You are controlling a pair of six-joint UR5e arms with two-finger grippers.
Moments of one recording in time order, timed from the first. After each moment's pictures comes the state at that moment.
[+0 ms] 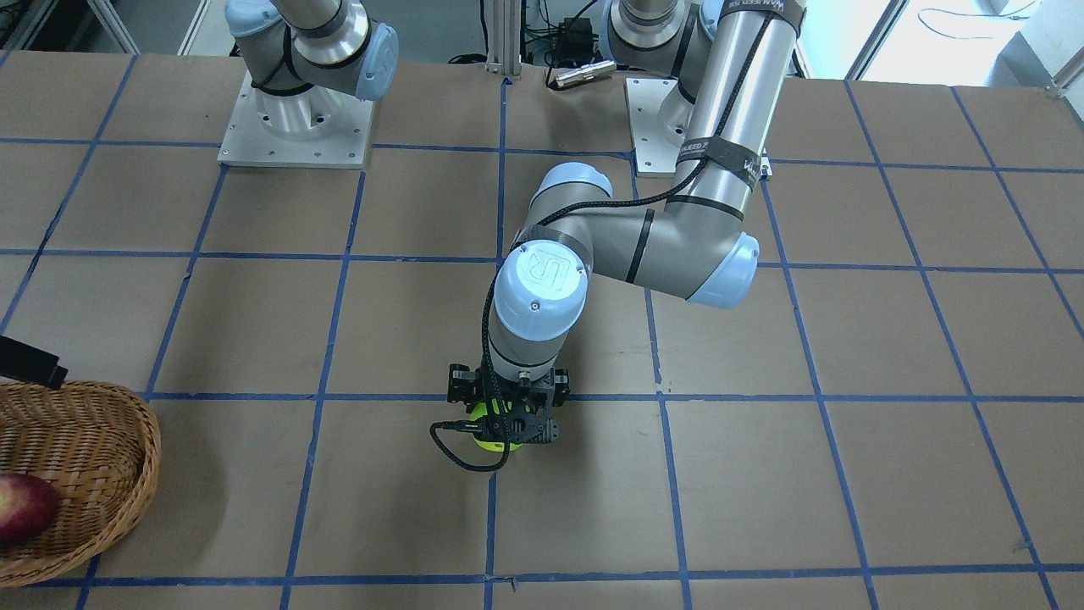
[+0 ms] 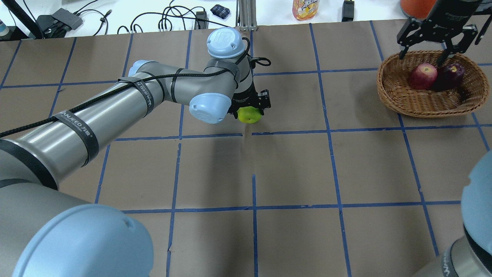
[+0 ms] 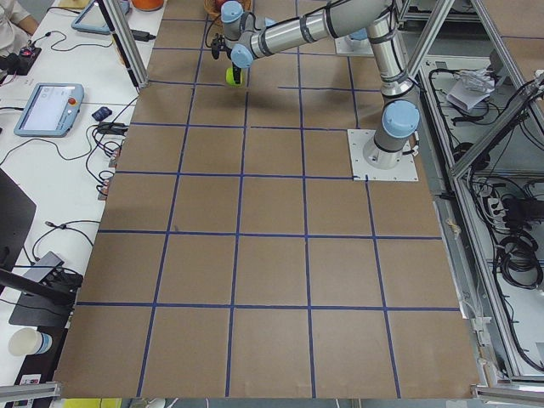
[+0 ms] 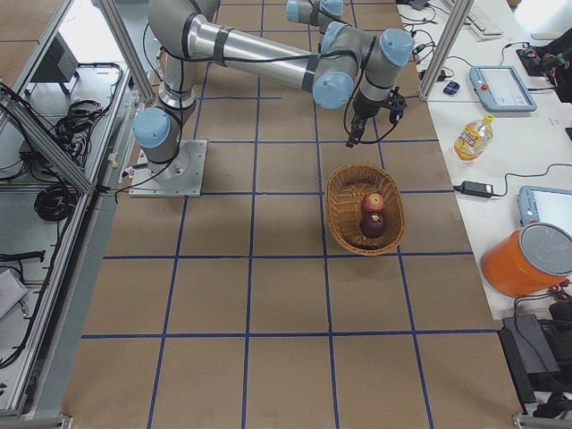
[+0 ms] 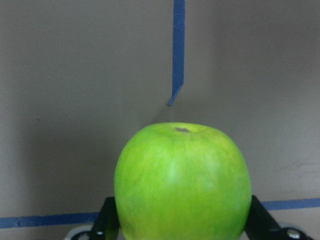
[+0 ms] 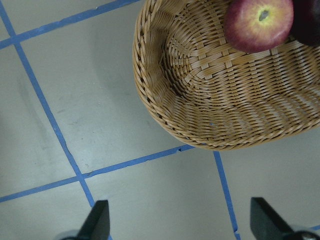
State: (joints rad) left arm -1.89 -2.13 -1.55 -0.96 1.46 -0.36; right arm 1.27 -1.17 1.27 -1.52 -1.57 0.00
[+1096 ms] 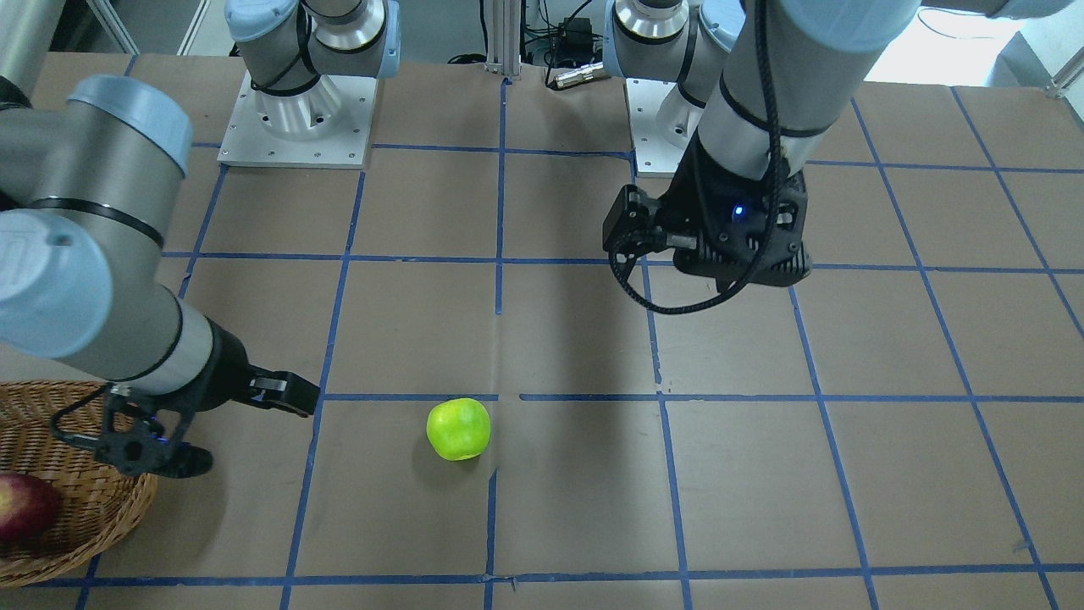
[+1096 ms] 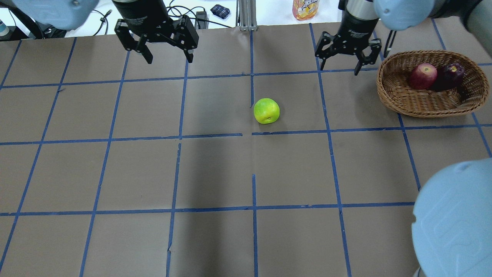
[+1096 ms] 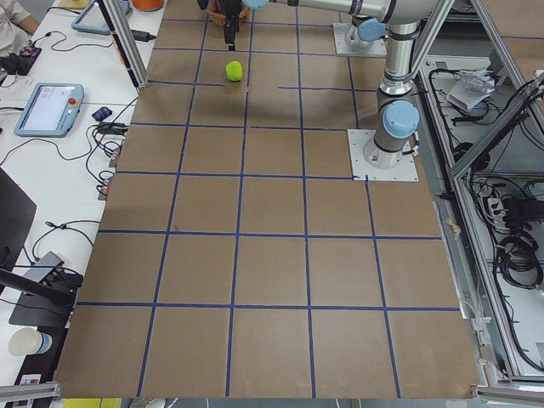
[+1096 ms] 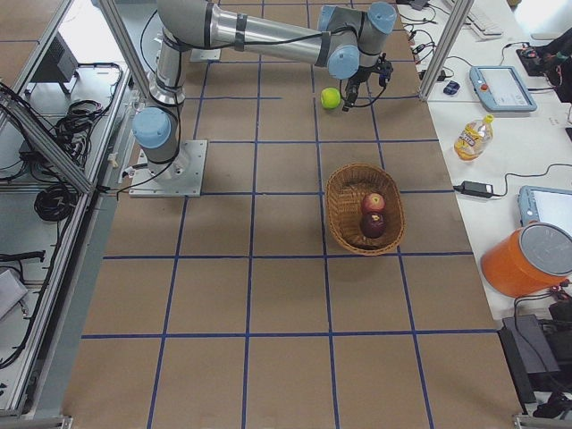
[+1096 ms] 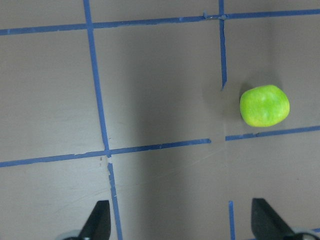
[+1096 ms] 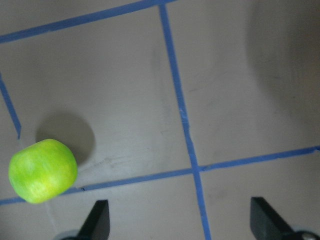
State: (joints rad) left arm -1.67 -1.77 -1.28 -1.67 1.52 -0.01; right arm 1.58 -1.12 1.32 -1.68 -1.50 0.19
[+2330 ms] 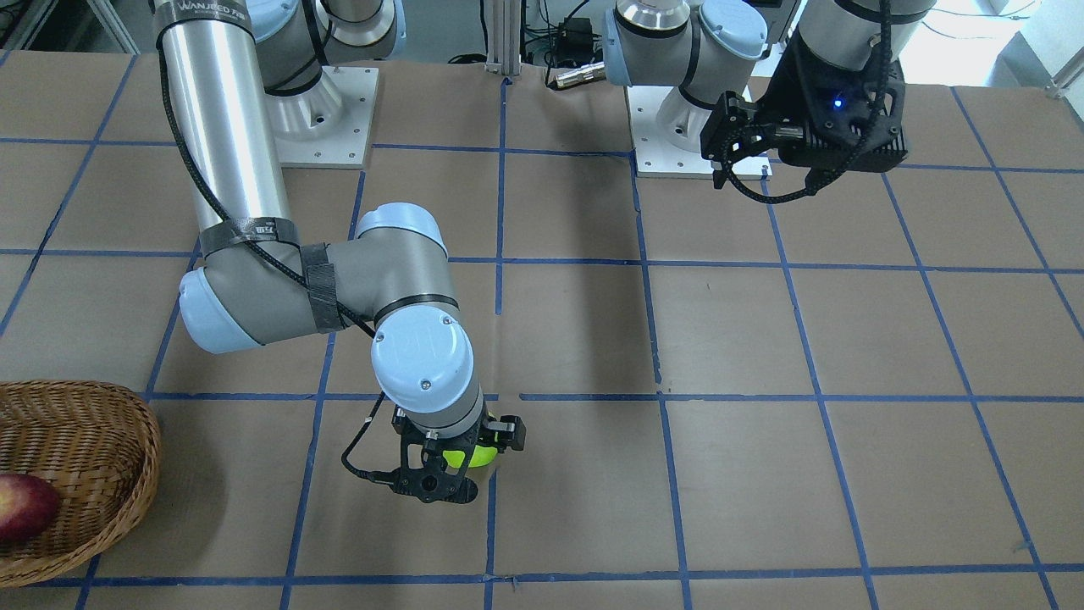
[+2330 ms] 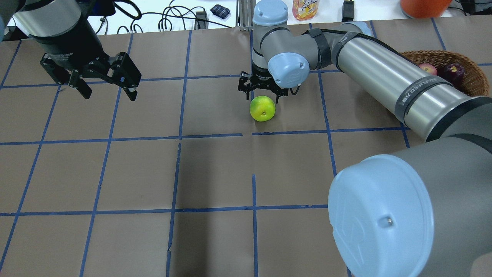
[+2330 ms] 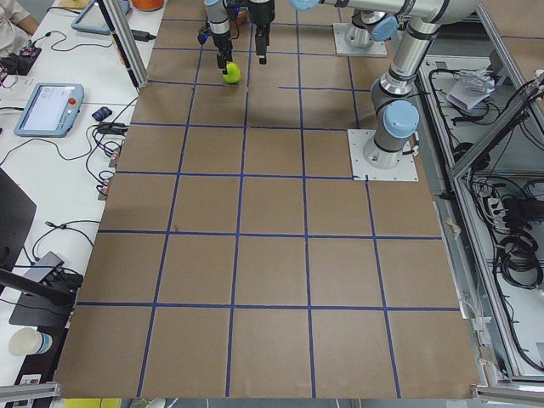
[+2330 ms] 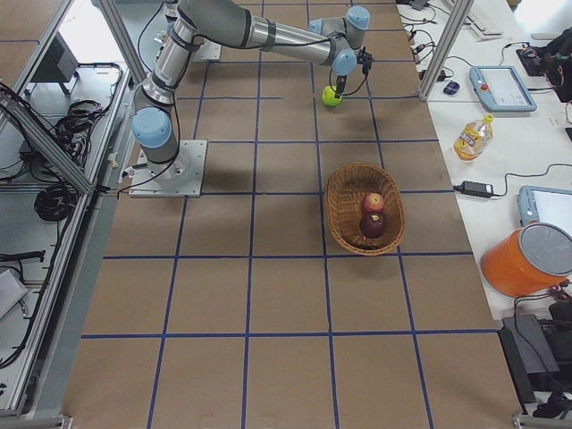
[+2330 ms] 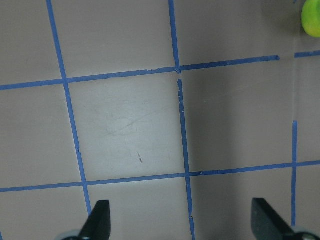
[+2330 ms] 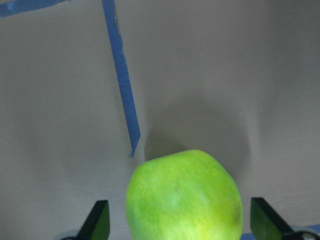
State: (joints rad) left arm -1.54 -1.57 -1.47 -1.74 1.61 0.10; right arm 1.84 -0.91 1.33 -1.94 -1.49 0.43
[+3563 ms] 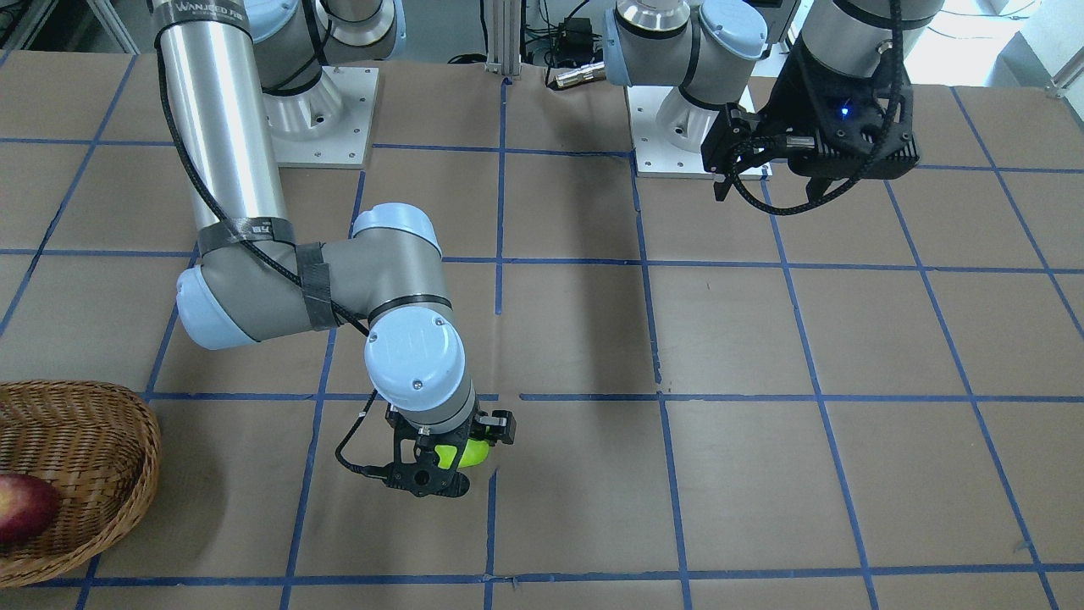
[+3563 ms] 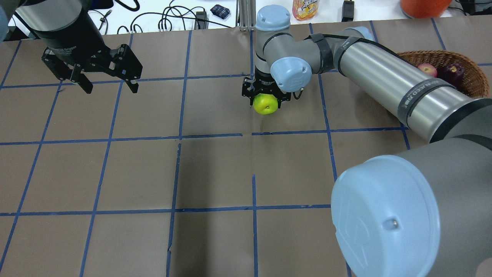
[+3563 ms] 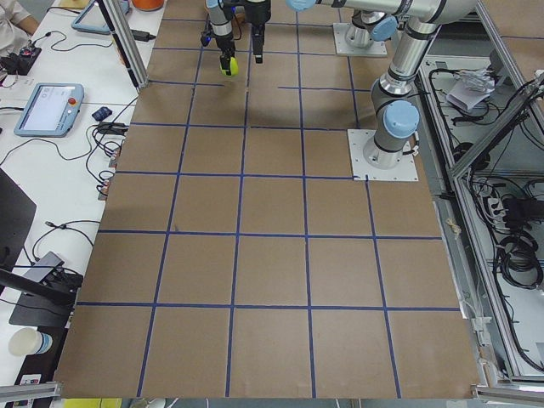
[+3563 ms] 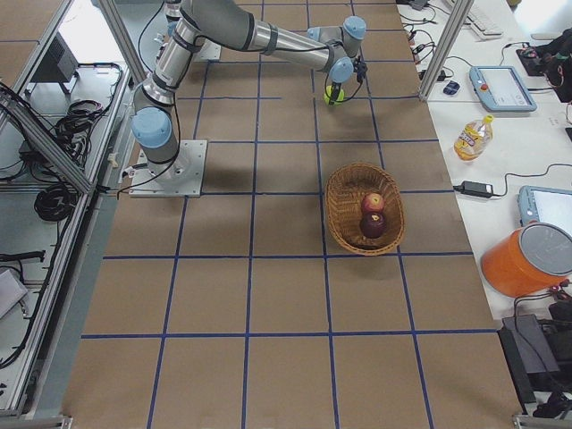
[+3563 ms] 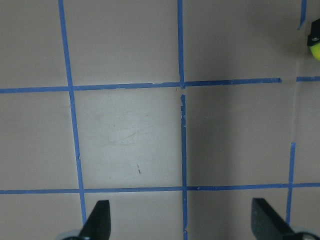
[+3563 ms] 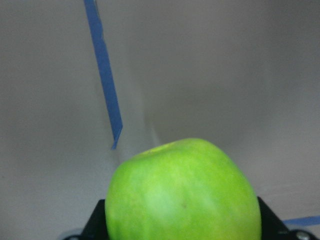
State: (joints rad) left arm -1.54 -1.58 -1.46 -1.71 1.60 0.05; right arm 1.82 -0.94 1.36 -1.92 -1.50 0.40
